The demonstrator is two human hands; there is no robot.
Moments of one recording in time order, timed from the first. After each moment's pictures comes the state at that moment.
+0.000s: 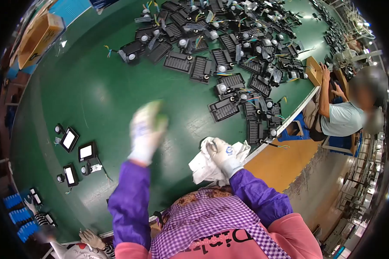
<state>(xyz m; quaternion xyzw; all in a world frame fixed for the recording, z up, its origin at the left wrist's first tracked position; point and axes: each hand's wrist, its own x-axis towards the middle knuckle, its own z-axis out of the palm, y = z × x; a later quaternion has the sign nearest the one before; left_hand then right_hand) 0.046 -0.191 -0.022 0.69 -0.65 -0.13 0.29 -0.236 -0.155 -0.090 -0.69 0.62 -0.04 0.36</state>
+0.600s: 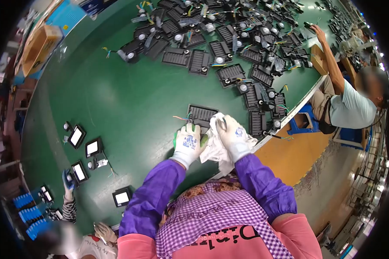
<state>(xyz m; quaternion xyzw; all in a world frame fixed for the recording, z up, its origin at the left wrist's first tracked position) -0.074 -0.147 -0.077 0.65 -0.73 -0.18 0.05 -0.243 -0.193 -0.059 -0.69 0.66 -0.12 0.28</state>
